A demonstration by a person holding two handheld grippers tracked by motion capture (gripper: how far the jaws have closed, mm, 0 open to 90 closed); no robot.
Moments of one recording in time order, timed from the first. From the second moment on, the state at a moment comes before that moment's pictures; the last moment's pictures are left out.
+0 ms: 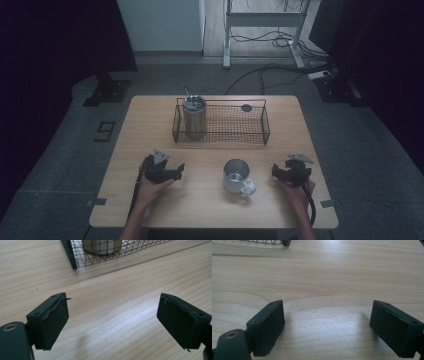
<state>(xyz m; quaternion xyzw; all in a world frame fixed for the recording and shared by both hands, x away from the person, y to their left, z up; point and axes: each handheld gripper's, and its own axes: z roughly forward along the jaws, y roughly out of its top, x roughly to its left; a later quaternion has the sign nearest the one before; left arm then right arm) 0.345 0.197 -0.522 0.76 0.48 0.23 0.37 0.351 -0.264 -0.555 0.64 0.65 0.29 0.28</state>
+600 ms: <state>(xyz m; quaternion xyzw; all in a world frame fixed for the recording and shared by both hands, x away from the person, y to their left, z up) 0.340 0.207 -0.524 0.75 0.50 0.23 0.37 0.345 -0.277 -0.549 0.65 0.63 0.33 0.26</state>
